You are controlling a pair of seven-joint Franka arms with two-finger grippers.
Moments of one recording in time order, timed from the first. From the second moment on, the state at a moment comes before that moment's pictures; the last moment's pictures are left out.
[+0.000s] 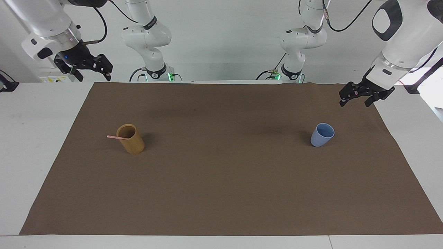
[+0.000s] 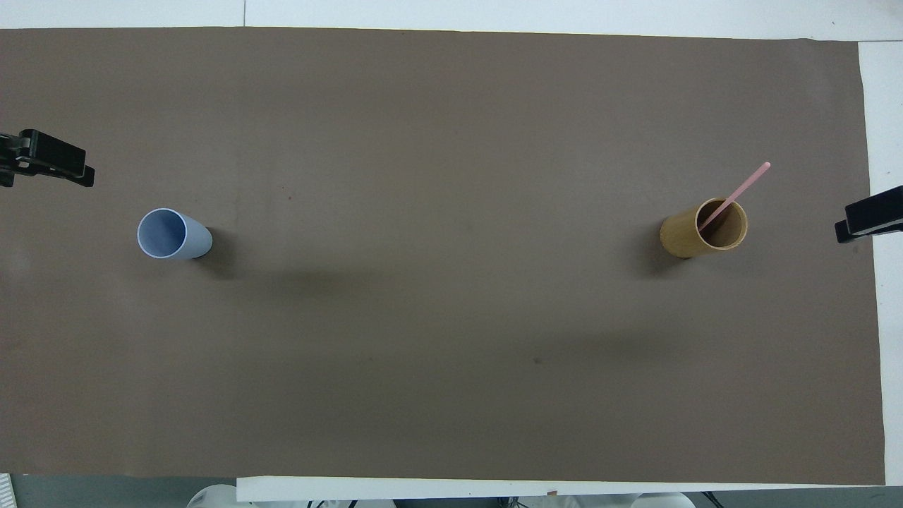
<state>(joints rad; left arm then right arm) 0.03 0.05 -0.13 -1.55 -0.02 1.54 0.02 0.07 -0.05 -0.16 -1.56 -0.02 1.37 -0.09</state>
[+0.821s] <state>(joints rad) 0.04 -0.05 -0.13 -1.95 -0.02 1.90 -0.02 0.07 -0.07 -0.15 -1.59 -0.02 1.39 -0.09</state>
